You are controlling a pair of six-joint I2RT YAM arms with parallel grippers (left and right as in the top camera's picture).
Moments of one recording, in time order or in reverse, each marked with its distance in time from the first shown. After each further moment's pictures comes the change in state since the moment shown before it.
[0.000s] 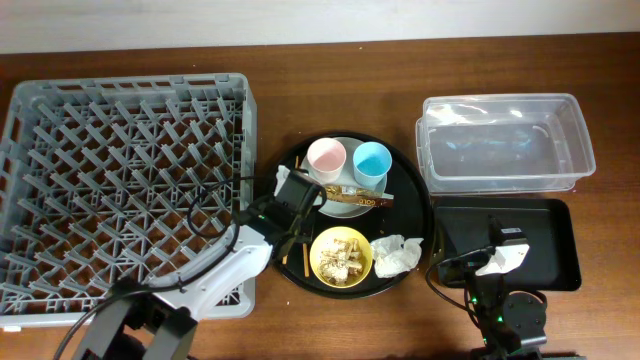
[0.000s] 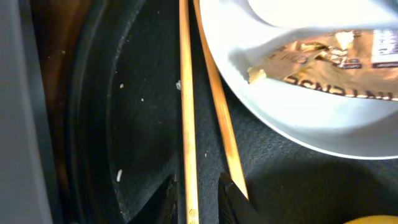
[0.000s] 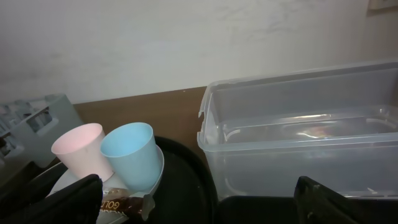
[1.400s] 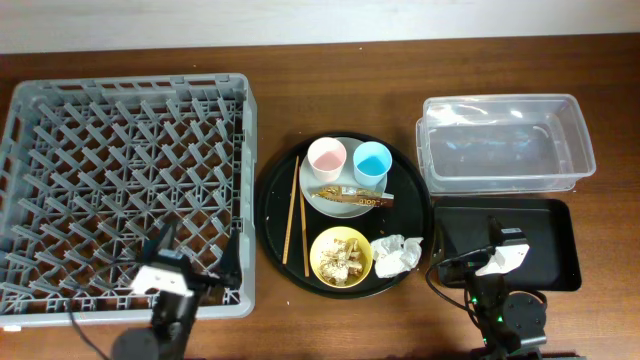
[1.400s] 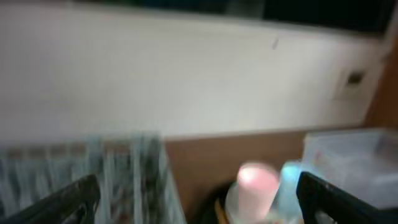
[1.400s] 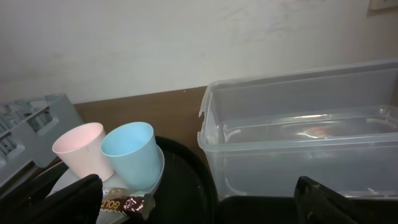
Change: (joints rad) left arm 0.568 -1.571 -0.610 0.256 0.473 0.253; right arm 0.000 0.000 0.000 0.000 0.000 0.000
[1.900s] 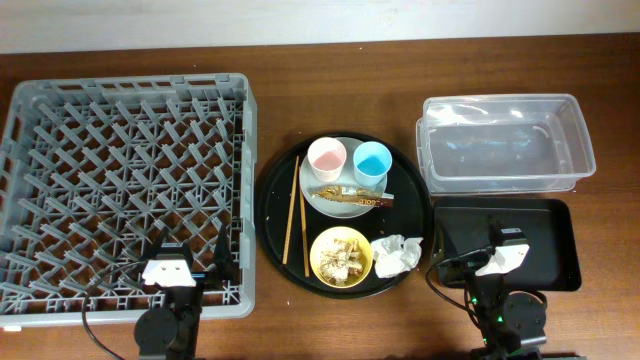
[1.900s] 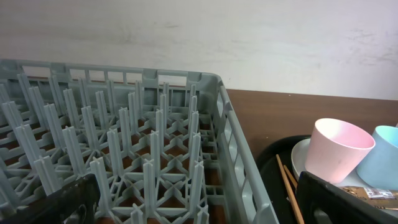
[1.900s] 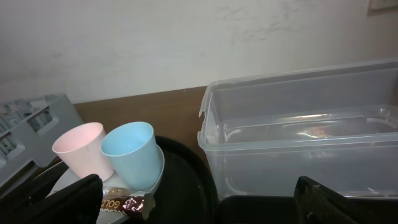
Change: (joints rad) left arm 0.003 -0.027 -0.236 0.022 -0.233 0.009; right arm 0.000 0.001 0.000 0.000 0.000 0.000
